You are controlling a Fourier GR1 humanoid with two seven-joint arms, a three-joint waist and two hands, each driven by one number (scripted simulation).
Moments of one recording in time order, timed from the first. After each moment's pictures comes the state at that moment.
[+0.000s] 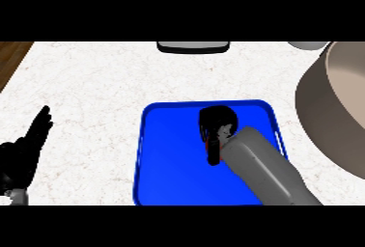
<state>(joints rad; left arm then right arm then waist) 0.04 0.35 0.08 -1.53 -0.03 0.08 0.12 -0.67 -0.09 0.51 -1.14 0.63 0.69 0.67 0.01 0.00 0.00</state>
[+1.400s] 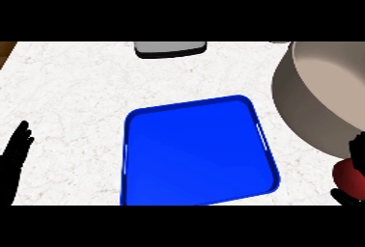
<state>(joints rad) 0.15 0.34 0.16 -1.59 -0.02 0.09 0.12 0.06 -0.82 -0.04 -2.10 0.44 0.23 -0.23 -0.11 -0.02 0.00</state>
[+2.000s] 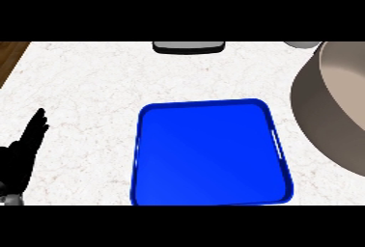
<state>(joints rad) 0.07 0.33 0.11 -1.60 -0.06 0.06 0.15 0.13 -0.83 -0.51 -1.89 0.07 0.38 -0.41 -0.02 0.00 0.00</state>
